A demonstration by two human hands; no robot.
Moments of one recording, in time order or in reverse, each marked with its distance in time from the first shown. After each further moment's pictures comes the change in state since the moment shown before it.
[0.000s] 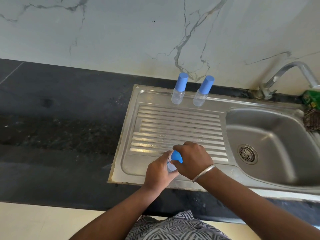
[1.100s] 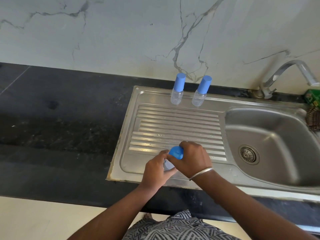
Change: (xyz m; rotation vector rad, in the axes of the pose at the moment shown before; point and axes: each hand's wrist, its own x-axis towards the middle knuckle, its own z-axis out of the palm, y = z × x) left_hand 0.001 0.008 -0.007 -0.094 0.018 -0.008; right_hand -0.007 0.014 0.017 0.161 0.166 0.147
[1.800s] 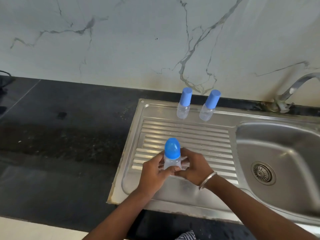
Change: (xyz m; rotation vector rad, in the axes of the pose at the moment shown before) left_hand 0.060 0.008 -0.032 -0.345 -0.024 -0.250; right_hand 0.065 0.037 0.027 0.595 -0.211 -0.173
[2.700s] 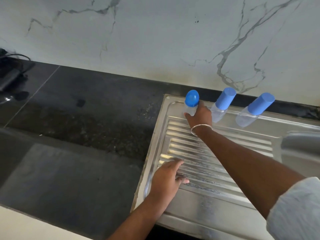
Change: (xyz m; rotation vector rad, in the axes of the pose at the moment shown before) left_hand 0.025 -0.052 -0.040 0.580 -0.083 -0.101; right_hand 0.231 -0.011 0.028 -0.191 0.385 0.261
